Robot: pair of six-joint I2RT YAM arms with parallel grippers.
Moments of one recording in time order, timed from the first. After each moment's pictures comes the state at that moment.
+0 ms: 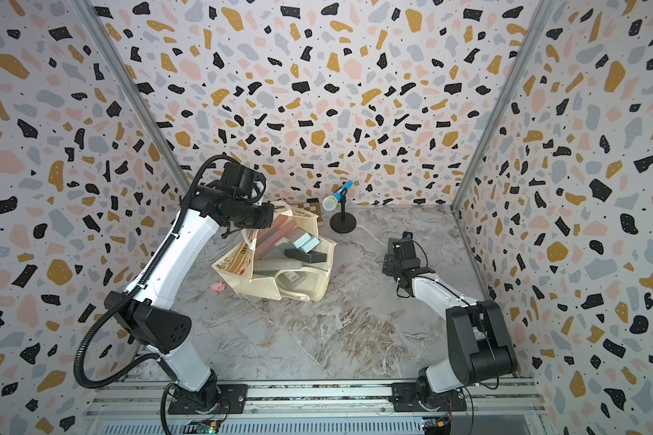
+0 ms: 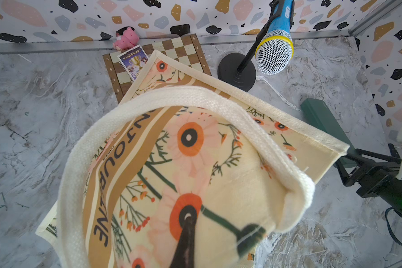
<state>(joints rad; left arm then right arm) -0.36 1.75 2.03 -1.19 0.06 -0.24 0.24 1.48 0.81 -0.13 0.20 0.29</state>
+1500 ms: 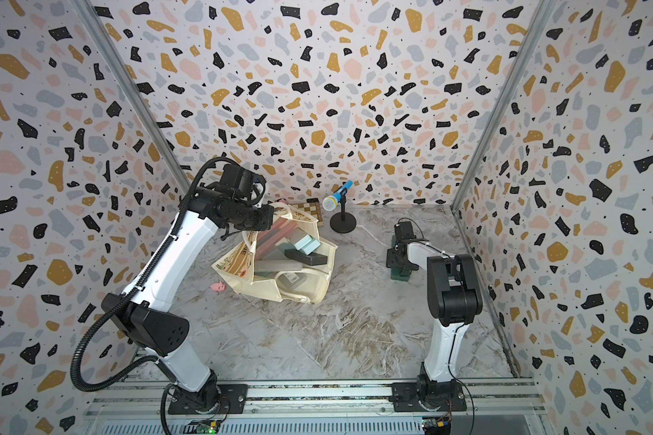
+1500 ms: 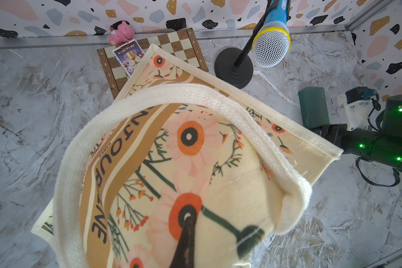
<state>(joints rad) -0.36 1.73 1.99 -1.19 0.08 -0.24 0.09 1.95 1.26 -0.43 0.10 0.17</state>
